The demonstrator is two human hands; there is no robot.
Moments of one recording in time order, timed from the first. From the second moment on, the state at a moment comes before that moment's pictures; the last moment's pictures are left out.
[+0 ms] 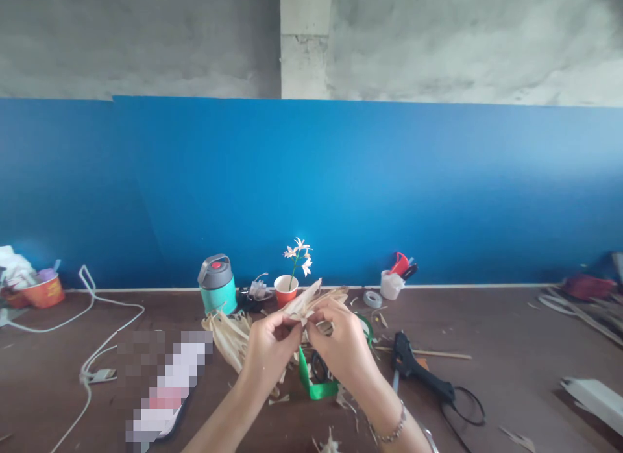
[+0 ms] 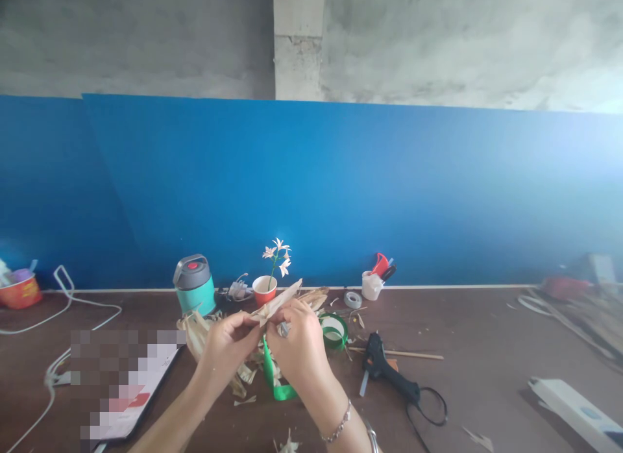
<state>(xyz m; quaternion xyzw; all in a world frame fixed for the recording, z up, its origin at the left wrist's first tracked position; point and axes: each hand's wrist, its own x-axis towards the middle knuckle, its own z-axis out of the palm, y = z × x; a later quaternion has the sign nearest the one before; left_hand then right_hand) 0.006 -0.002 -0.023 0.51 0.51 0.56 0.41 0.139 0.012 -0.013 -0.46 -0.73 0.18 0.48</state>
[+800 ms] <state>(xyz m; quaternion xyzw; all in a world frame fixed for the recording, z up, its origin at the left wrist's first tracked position) 0.004 -0.004 -0.030 0.50 0.46 0.63 0.38 0.140 0.013 -0.011 -0.42 -0.61 0.48 0.47</state>
